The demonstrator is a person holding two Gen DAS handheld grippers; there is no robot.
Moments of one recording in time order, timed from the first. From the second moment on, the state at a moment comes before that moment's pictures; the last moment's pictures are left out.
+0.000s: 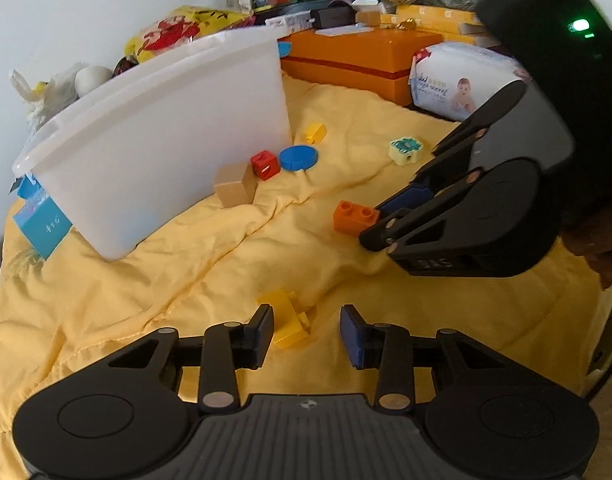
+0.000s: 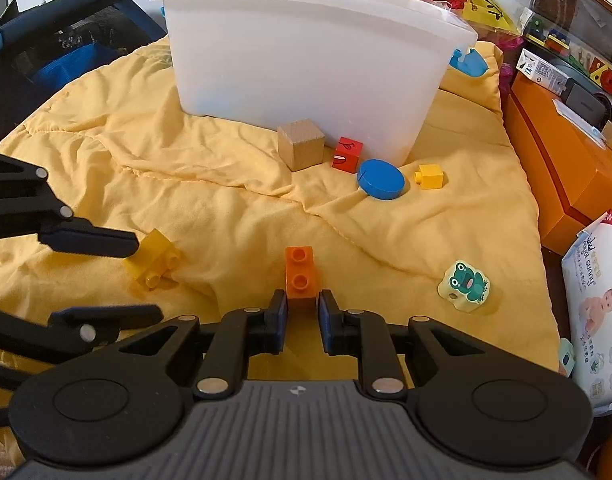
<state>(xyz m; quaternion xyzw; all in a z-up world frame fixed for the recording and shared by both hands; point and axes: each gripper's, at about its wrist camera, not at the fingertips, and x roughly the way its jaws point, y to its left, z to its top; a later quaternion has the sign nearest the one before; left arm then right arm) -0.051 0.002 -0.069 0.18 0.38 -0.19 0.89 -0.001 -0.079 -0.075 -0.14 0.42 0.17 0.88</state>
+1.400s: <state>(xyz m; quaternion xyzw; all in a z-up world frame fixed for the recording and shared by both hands) 0.139 0.059 0.046 0.04 0.29 -0.06 0.95 0.152 -0.071 0.063 -0.05 0.28 0.16 0.95</state>
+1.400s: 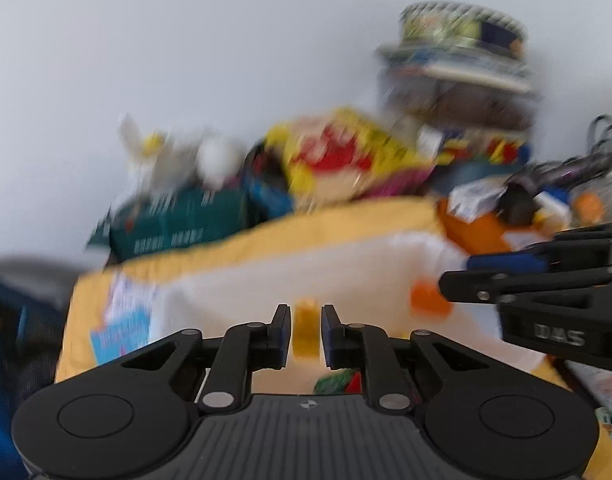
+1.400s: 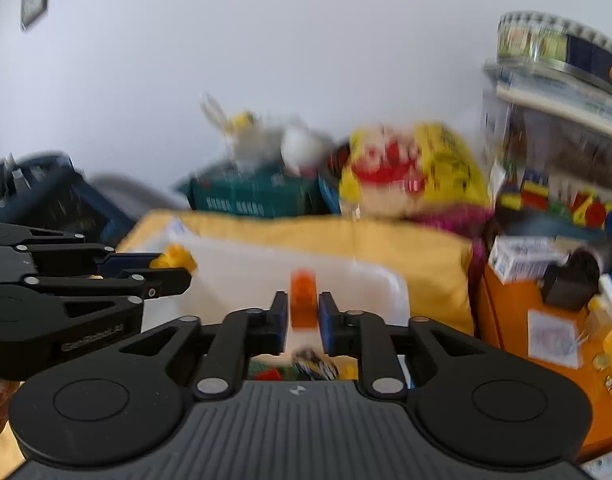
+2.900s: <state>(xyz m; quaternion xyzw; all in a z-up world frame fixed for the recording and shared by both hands) 0.111 -0.034 -0.076 -0.01 0.41 -0.14 0.90 0.115 -0.153 -0.055 -0.10 0.39 0.17 0.90</state>
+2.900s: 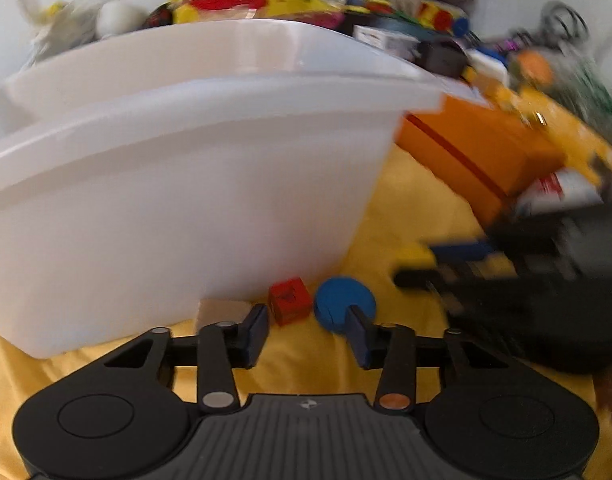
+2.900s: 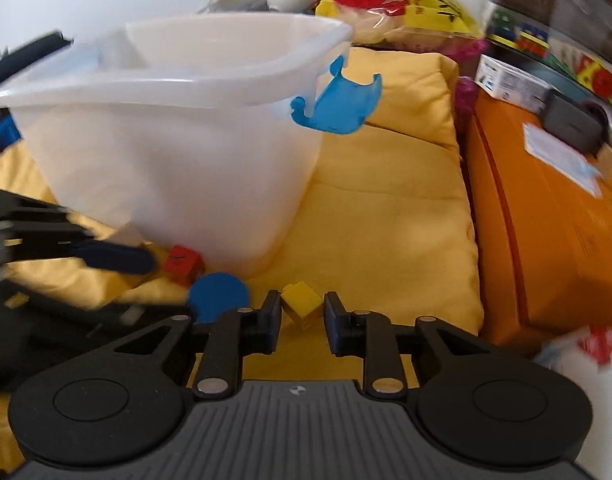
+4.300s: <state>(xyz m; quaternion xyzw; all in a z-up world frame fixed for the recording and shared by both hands) 0.056 0.004 0.004 0.02 0.32 -0.15 0.94 0.050 -0.143 -0.022 -0.07 0.37 0.14 0.92</state>
